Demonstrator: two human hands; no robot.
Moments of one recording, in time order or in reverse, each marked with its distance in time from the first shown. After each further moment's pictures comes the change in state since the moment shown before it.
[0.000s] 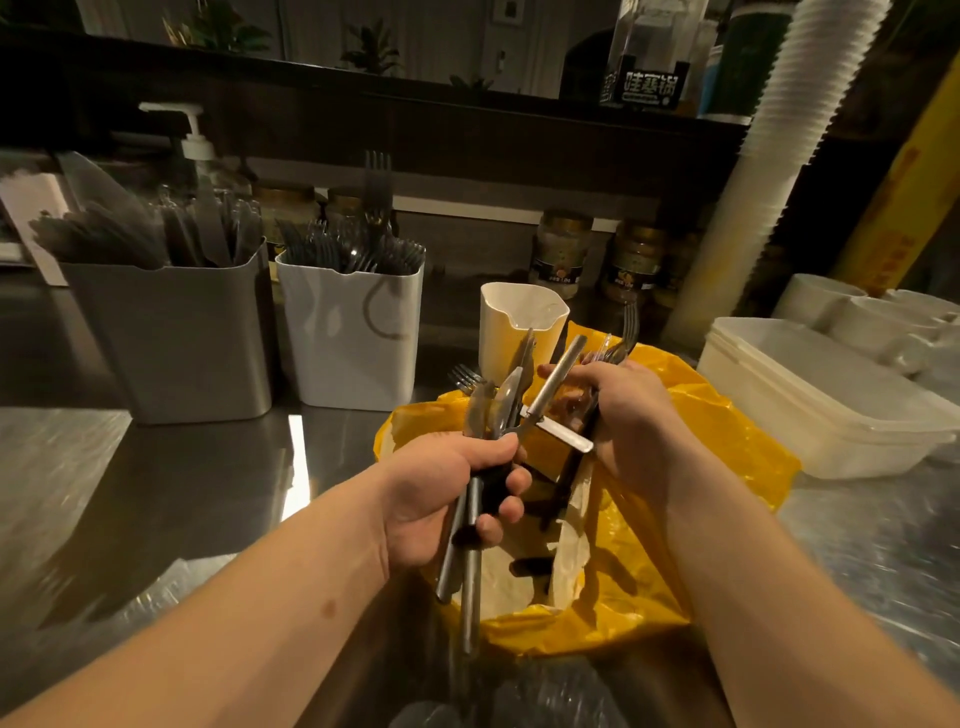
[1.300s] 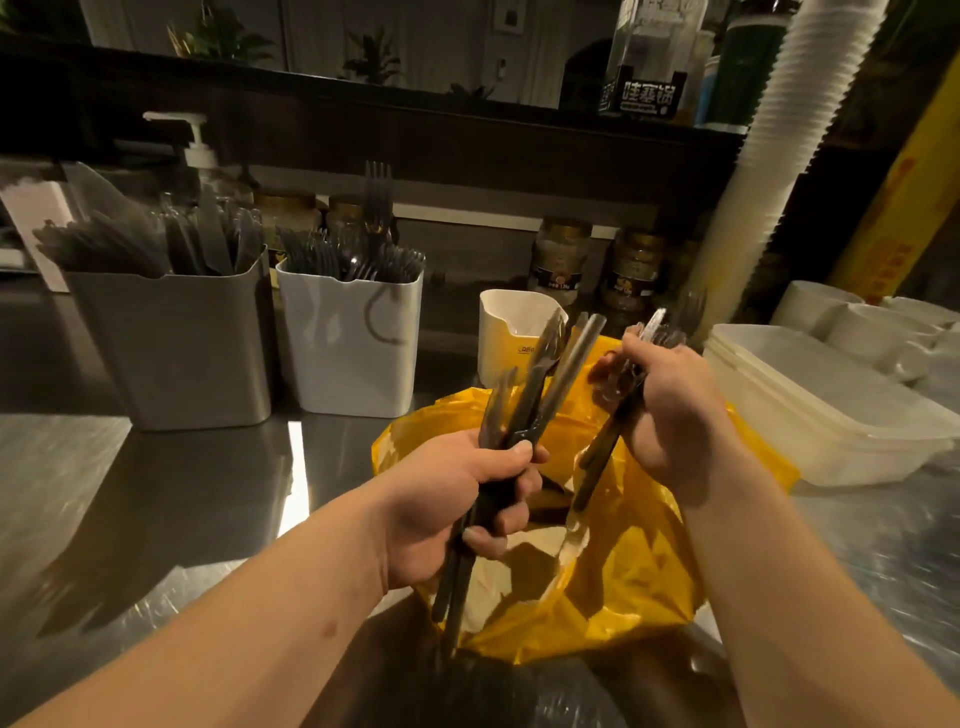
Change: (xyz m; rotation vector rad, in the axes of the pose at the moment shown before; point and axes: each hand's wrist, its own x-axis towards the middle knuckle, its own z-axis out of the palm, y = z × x) left_hand -0.002 -0.003 0.002 0.115 -0.083 0.128; right_hand -0.005 -0.019 -0.021 0.162 0.057 -0.115
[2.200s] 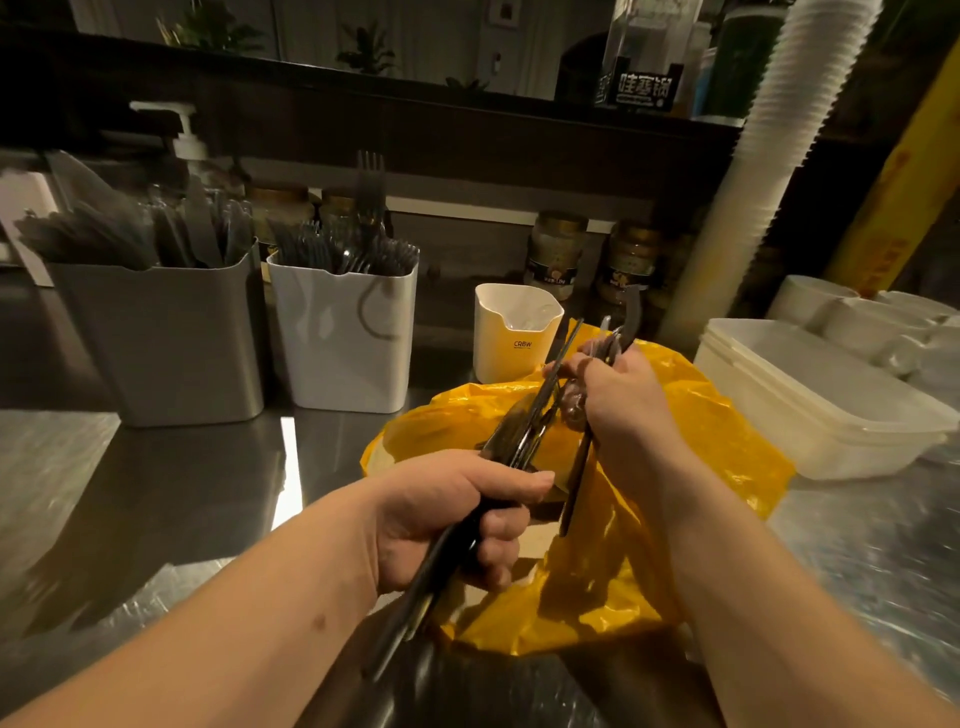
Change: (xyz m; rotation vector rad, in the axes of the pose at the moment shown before) left_hand -0.004 0.001 -0.001 0.053 -0.152 -0.197; right_hand -0.001 0.023 0.016 -0.341 -0.044 -0.102
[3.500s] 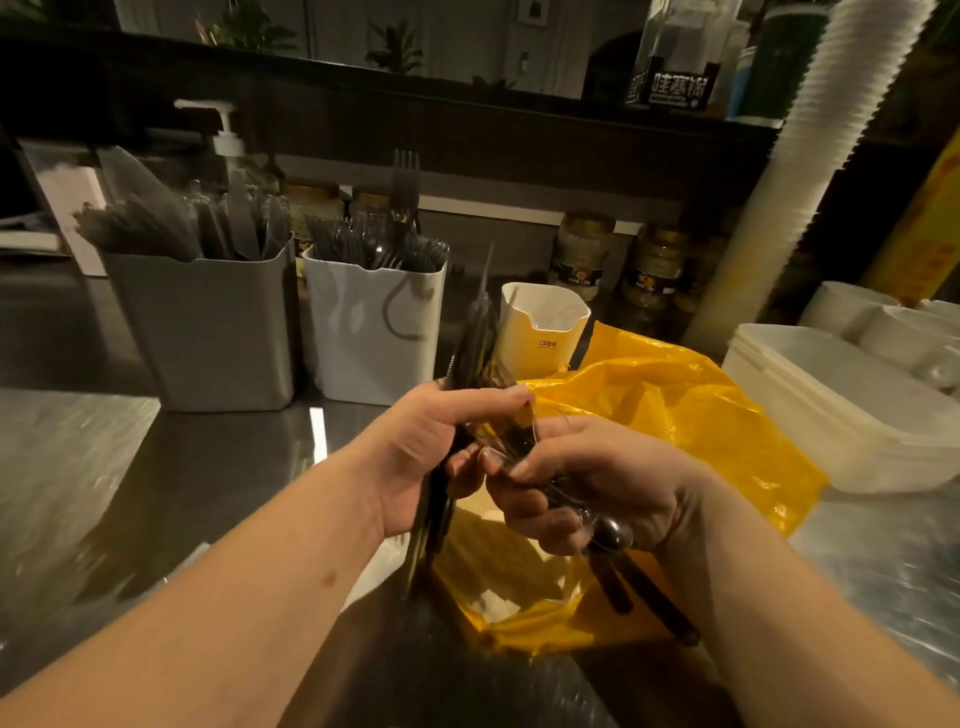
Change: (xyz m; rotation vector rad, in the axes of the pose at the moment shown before) left_hand -0.014 0.015 -0.014 -0.036 0.293 0.391; right_hand -0.022 0.006 -0.003 0.271 -1.328 0.450
